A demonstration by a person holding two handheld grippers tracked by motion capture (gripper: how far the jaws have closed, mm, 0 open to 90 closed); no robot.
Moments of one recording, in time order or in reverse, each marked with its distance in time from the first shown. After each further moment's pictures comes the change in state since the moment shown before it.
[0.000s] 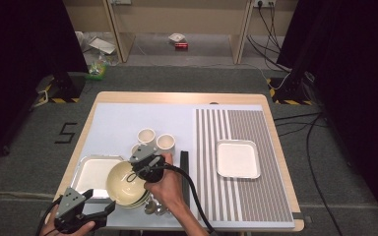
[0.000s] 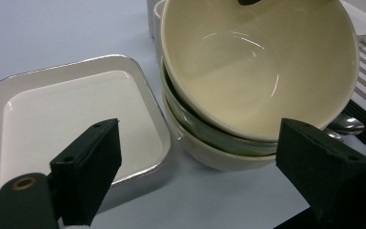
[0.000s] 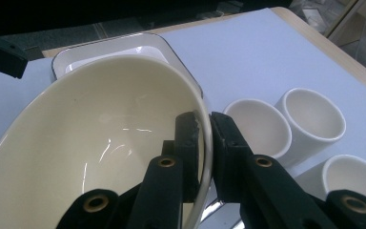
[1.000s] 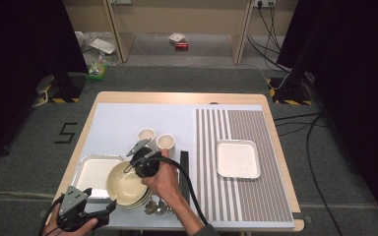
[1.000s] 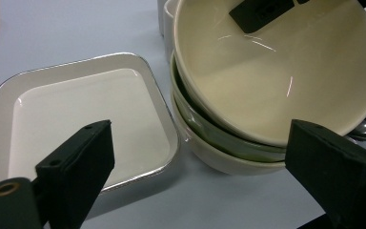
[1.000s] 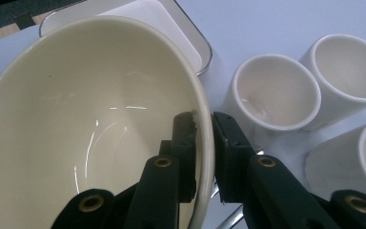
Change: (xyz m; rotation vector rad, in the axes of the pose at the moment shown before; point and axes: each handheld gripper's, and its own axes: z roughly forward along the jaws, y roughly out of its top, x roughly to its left) left arm -0.001 0.001 0.003 0.009 0.027 -0.009; right arm -0.009 0.008 0.020 0.207 0.054 0.074
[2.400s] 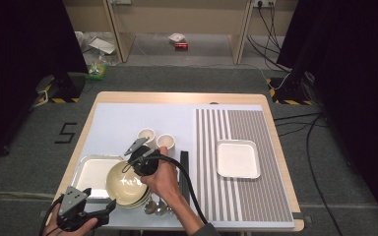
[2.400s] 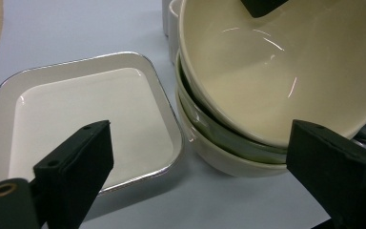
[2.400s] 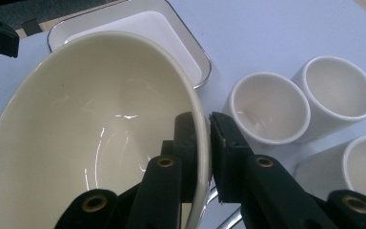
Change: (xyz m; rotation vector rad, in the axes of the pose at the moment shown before) left arm 0.002 -0.003 0.003 -0.015 0.013 -0.017; right arm 0.001 0.008 -0.008 -0.022 0.000 -0.033
